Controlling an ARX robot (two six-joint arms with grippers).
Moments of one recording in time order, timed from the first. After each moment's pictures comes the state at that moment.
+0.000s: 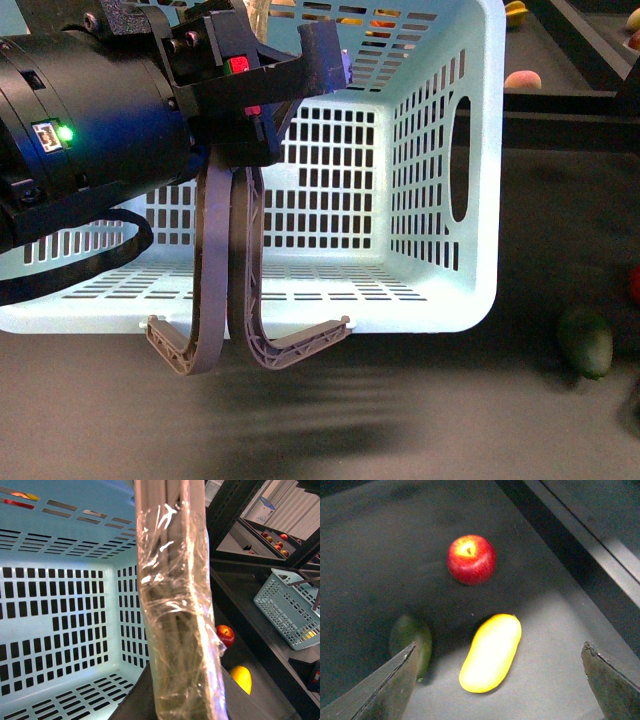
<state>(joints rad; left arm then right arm) -0.46 1.69 0.50 1.10 0.13 -0.33 -0.48 1.96 0.29 1.08 -0.04 0.05</state>
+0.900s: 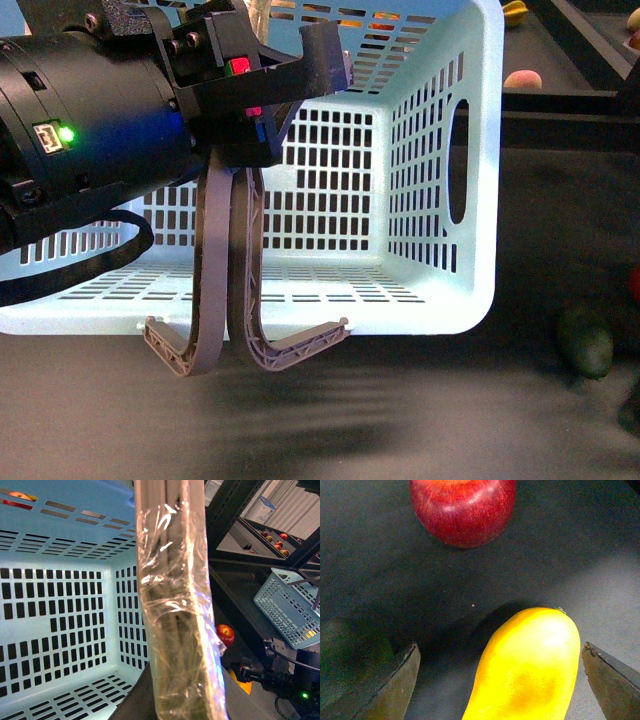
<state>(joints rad) -0.46 1.69 0.50 1.10 0.13 -0.33 -0.43 2.59 0.81 1.00 0.01 0.14</state>
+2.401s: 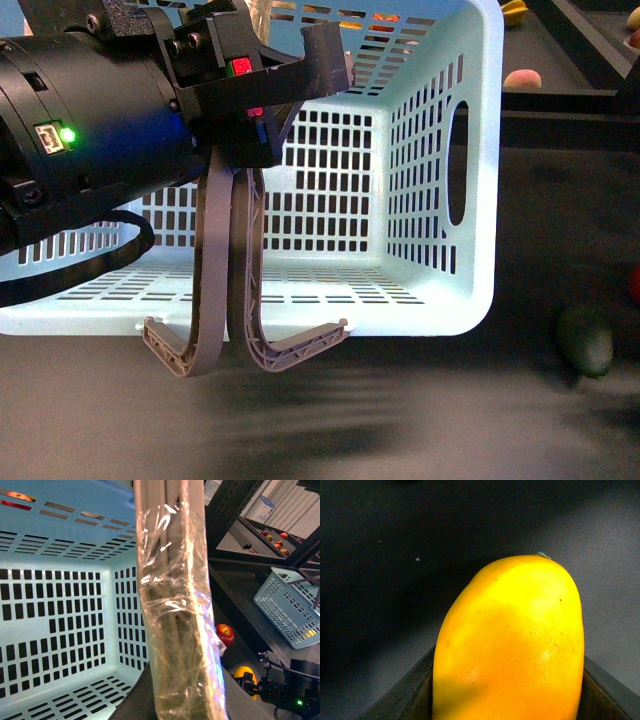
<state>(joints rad) -0.46 1.69 0.50 1.10 0.13 -0.33 -0.49 2.69 0.86 0.93 -0.02 0.08</state>
